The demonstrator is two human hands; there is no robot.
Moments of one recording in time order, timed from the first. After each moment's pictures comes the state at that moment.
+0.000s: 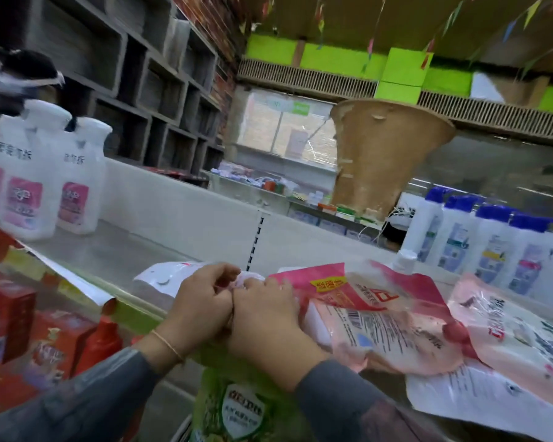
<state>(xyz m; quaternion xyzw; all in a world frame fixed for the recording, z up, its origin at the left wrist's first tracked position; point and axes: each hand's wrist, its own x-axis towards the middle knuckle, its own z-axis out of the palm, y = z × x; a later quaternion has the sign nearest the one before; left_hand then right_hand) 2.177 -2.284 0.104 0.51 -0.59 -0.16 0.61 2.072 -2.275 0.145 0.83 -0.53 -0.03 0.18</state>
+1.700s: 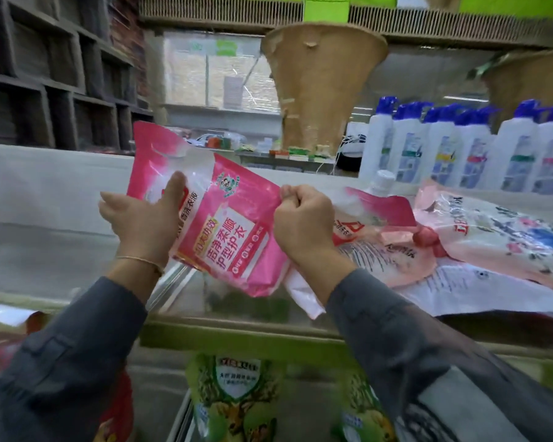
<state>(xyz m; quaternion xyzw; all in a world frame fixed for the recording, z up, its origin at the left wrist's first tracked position) 2.186 -2.381 0.144 0.56 -0.41 -0.20 0.69 1.995 -2.320 0.164 0.56 -0.52 0.63 -0.14</state>
